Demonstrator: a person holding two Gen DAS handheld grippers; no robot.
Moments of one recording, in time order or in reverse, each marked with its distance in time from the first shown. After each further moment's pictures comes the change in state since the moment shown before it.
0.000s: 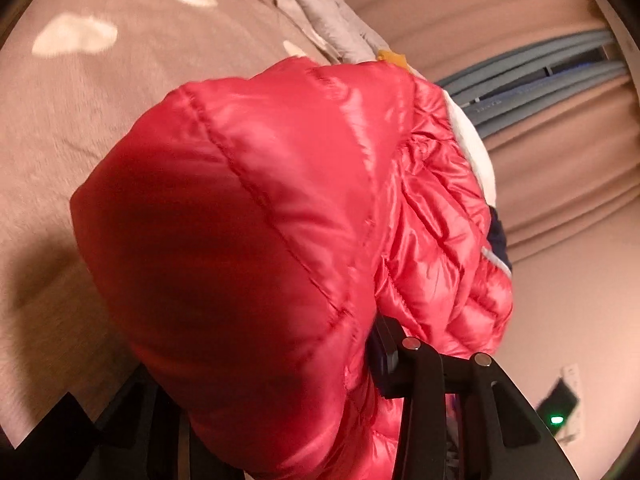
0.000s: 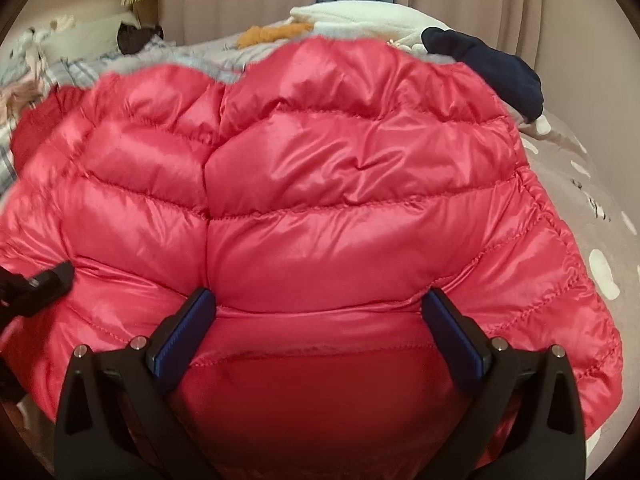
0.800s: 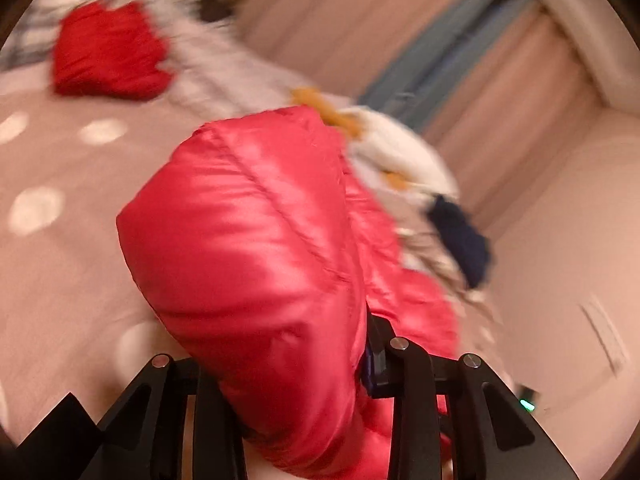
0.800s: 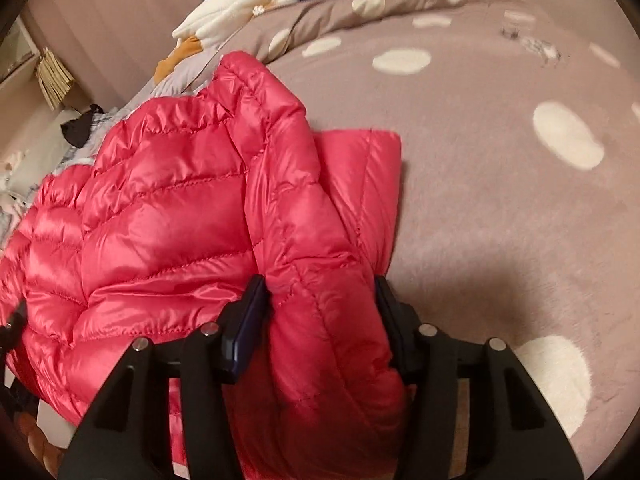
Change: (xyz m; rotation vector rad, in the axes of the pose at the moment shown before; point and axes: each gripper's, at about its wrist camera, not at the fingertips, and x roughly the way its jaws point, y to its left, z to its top) left arm -0.040 -0.105 0.010 0.367 -0.134 -0.085; right arm -0.005 -0.138 -0.018 0.470 0.173 0.137
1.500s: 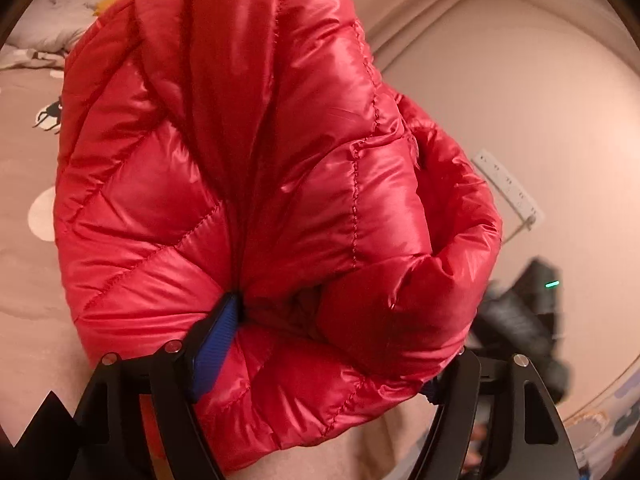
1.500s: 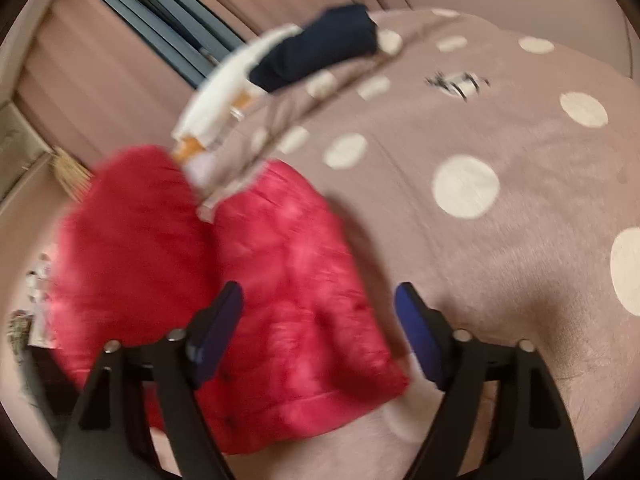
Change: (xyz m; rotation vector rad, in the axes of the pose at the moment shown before) left arm 0.105 -0.109 -0.072 0.240 0.425 -0.418; right arm -0.116 -0.049 0.014 0.199 -0.228 0.133
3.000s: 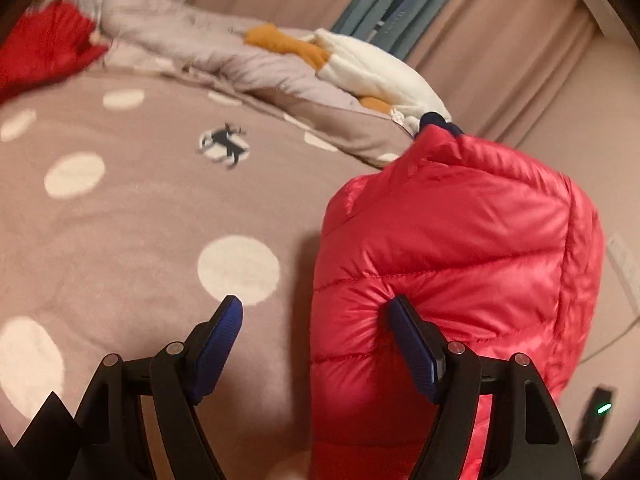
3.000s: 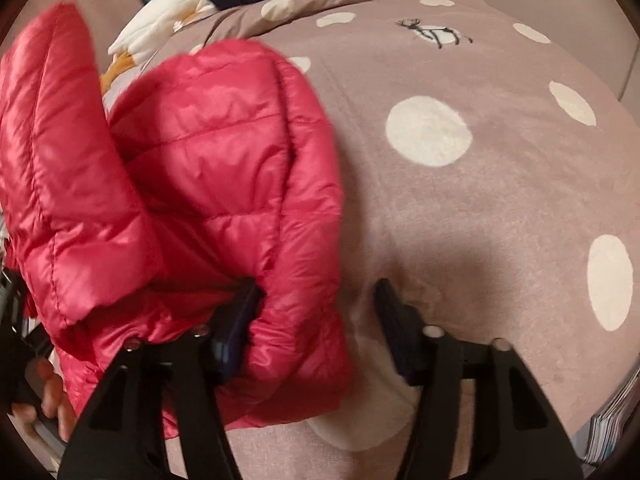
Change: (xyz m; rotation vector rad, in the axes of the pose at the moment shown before) left arm -0.023 0.104 0.046 -0.179 -0.208 0.516; right arm 0.059 -0.001 -0.010 -0.141 0.239 -0.348
